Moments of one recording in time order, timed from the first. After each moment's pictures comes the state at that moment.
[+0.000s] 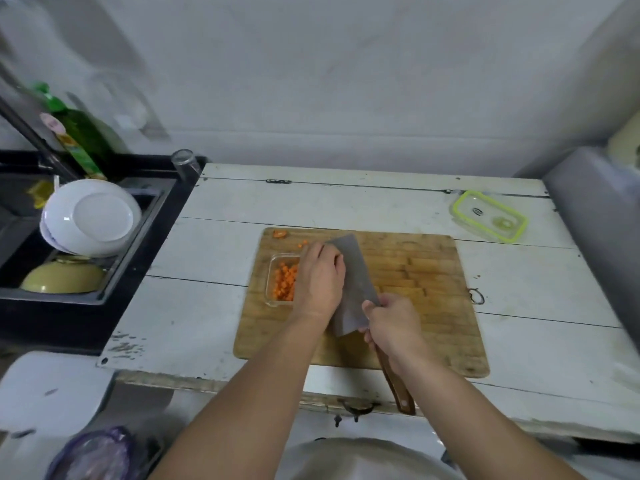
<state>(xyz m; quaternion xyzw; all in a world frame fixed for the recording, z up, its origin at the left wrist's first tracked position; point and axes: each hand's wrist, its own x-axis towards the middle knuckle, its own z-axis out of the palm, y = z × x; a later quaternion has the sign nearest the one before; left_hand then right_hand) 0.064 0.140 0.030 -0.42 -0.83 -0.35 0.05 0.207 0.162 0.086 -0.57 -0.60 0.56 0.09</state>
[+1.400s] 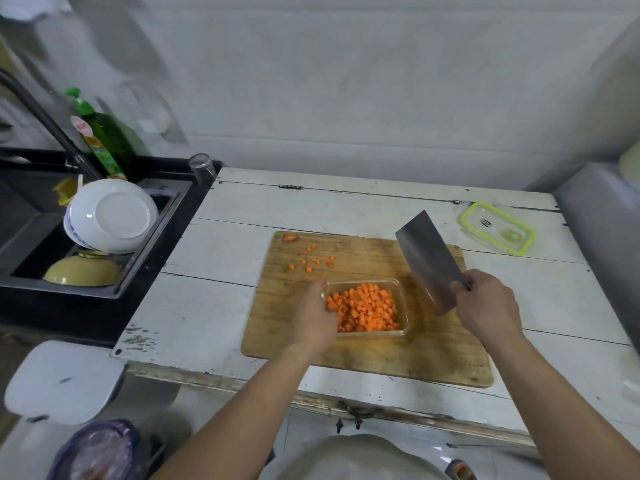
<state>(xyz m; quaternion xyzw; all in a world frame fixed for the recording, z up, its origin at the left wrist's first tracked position) 0.093 0.078 0.063 -0.24 -0.84 -0.40 -0.28 0.275 0.256 0.104 -0.60 -0.75 0.27 0.09</state>
